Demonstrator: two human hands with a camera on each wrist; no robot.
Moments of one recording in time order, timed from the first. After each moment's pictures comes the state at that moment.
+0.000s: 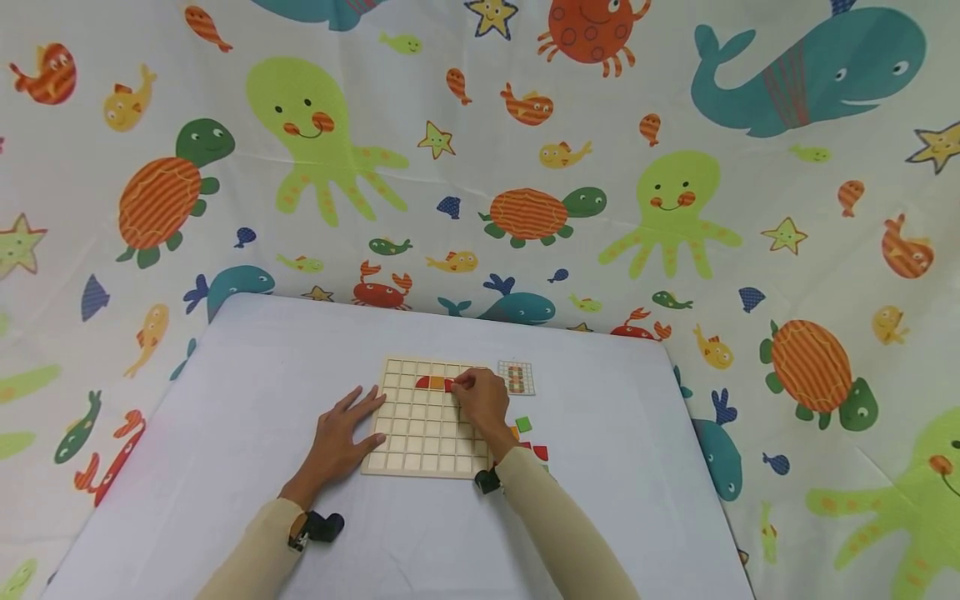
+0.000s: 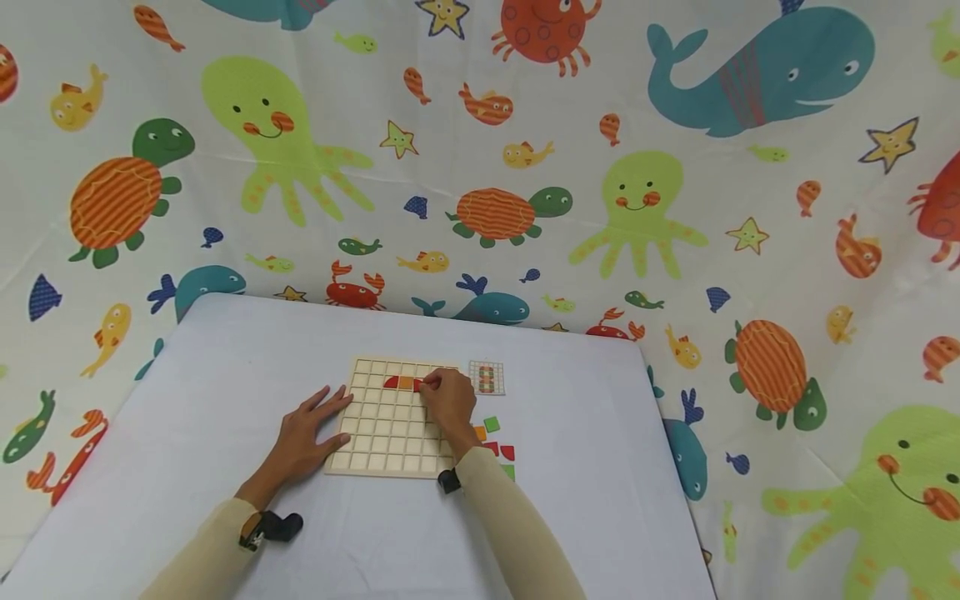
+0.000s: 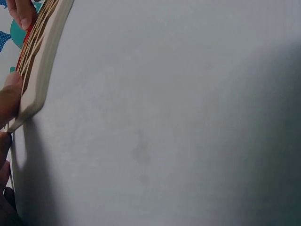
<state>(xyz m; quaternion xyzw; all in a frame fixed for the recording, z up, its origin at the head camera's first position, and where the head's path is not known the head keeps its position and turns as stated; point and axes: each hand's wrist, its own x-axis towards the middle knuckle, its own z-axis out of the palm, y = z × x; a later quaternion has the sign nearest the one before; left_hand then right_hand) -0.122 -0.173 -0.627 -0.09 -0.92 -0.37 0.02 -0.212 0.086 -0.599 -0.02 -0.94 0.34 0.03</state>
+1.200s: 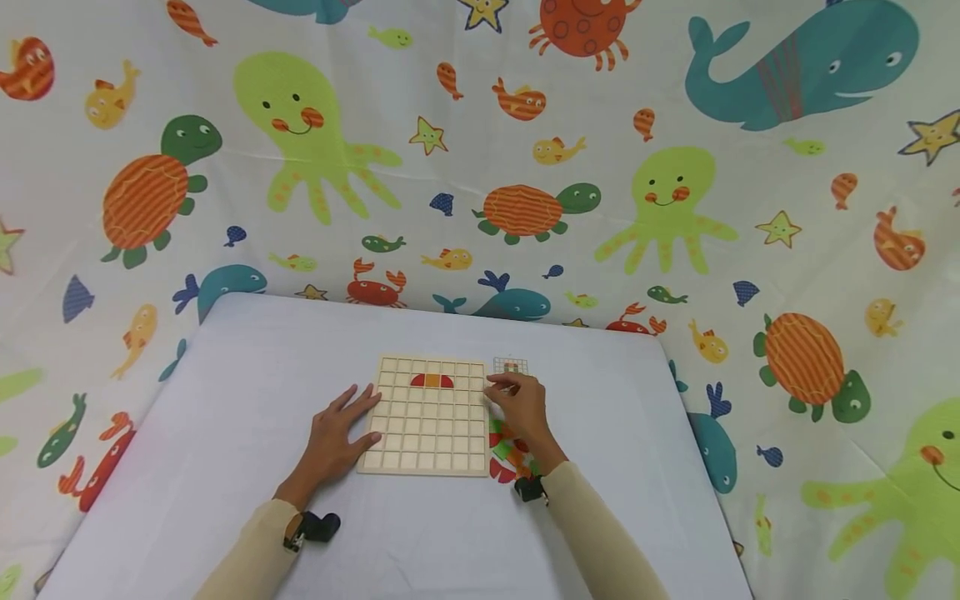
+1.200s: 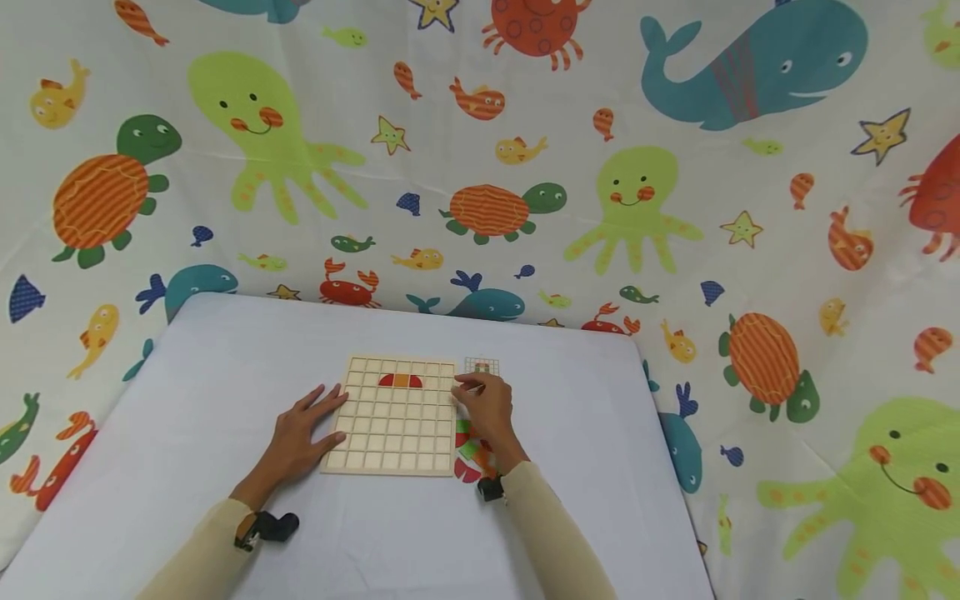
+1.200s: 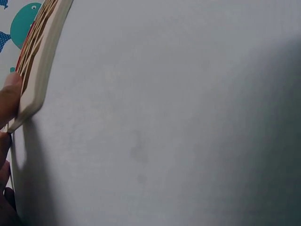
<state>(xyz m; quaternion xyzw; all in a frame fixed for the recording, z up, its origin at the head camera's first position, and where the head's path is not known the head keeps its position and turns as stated) -0.124 -0.173 -0.629 -0.09 -0.93 -0.36 0.04 -0.197 0.169 -0.594 -0.01 -0.88 0.48 0.01</state>
